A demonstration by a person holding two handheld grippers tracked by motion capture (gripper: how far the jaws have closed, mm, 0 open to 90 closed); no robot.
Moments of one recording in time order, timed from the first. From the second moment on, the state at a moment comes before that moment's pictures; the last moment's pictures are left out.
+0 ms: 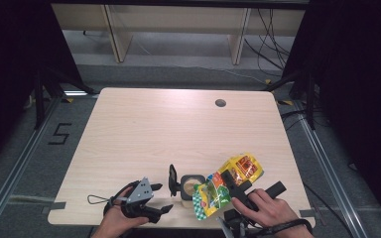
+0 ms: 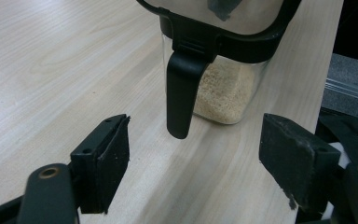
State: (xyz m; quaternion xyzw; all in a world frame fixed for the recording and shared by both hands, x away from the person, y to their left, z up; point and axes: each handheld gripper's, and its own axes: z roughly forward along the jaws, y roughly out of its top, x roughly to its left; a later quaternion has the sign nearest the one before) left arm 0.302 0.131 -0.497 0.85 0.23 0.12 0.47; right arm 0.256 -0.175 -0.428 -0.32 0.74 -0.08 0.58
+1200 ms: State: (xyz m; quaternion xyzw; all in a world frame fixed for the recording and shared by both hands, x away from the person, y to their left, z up) left arm 0.301 0.130 -0.497 0.84 0.24 0.11 0.47; right arm 0.256 -0.175 -0.427 -0.32 0.75 -0.08 0.58
